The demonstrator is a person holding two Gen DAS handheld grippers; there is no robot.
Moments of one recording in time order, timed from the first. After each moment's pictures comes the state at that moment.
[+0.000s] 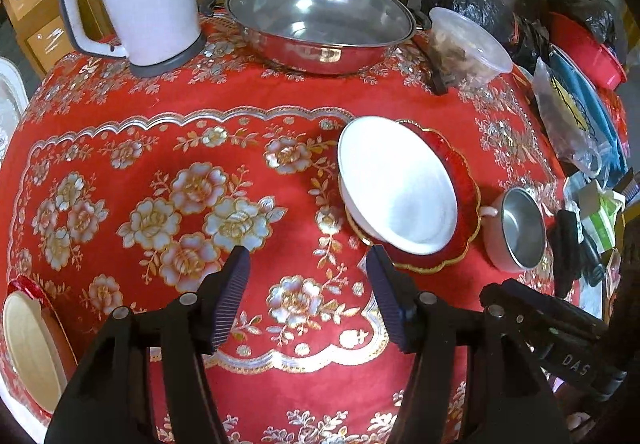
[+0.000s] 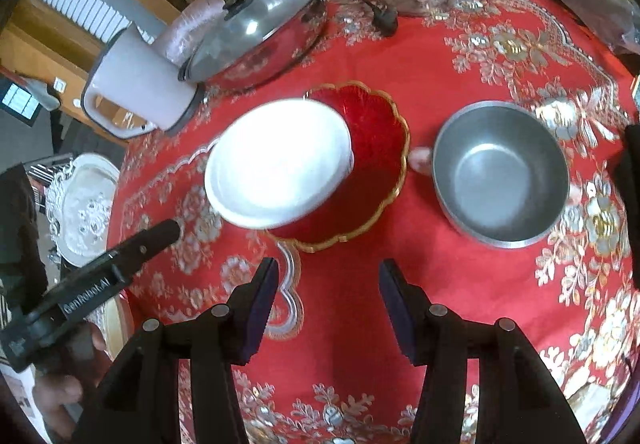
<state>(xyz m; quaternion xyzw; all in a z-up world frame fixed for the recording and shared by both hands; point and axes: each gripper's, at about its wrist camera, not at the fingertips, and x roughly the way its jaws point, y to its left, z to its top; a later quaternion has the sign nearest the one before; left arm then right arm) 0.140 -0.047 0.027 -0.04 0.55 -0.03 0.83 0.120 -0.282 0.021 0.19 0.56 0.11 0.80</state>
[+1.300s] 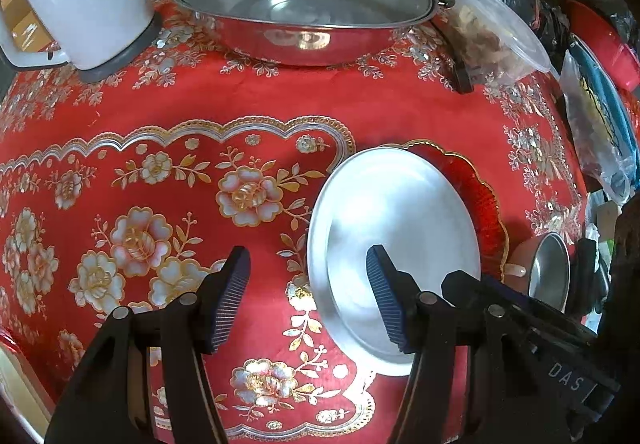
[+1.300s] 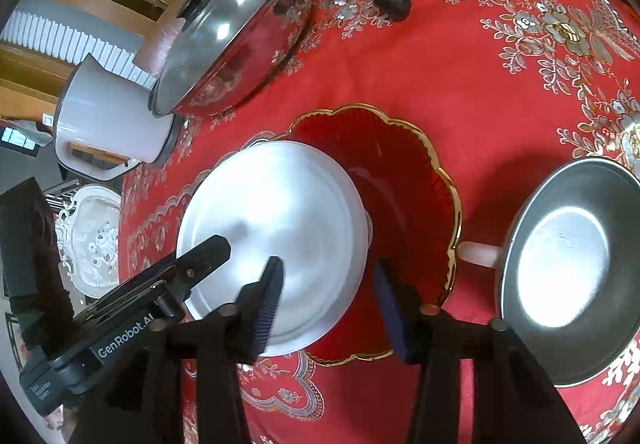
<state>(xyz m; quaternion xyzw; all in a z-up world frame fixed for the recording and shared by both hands) 0.220 -0.072 -0.022 -0.04 0.60 -0.03 0.80 0.207 -0.273 -0.030 0.25 0.59 0.12 0.76</state>
